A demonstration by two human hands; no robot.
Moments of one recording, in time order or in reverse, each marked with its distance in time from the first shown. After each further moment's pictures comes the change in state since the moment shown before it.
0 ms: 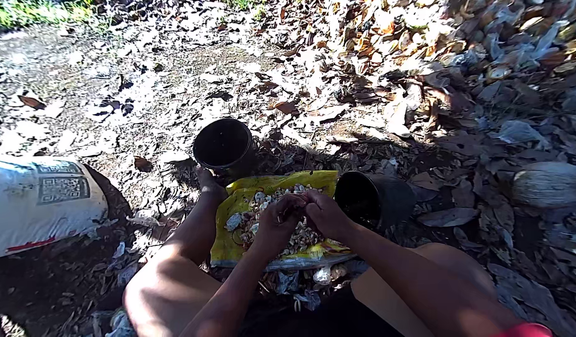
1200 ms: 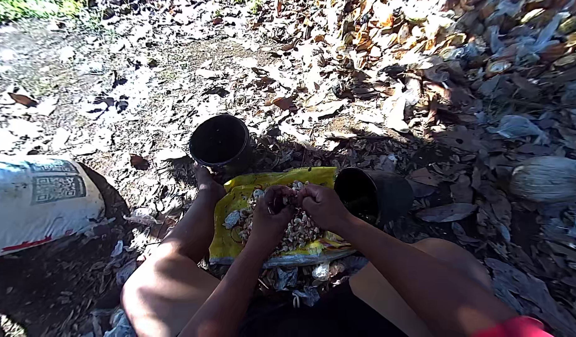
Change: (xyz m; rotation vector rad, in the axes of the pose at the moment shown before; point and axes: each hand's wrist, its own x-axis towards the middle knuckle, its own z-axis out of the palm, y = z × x) left_hand 0.003 0.000 -0.001 -0.140 0.183 -0.114; right_hand 0.006 -0.002 -0.004 -0.103 0.112 -0.037
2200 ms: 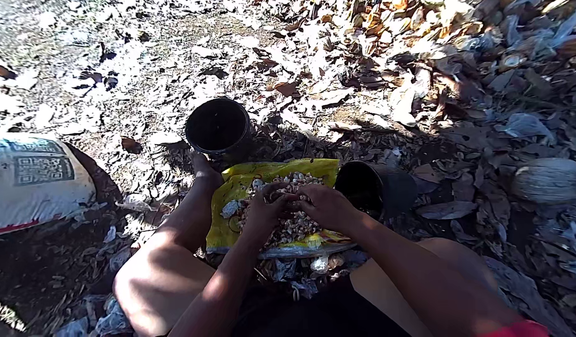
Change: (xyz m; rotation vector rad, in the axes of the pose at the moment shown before) left_hand 0.010 -0.023 -0.022 -0.123 0.030 -0.420; right_hand 0.011 0.006 0.003 -0.590 -0.254 0.013
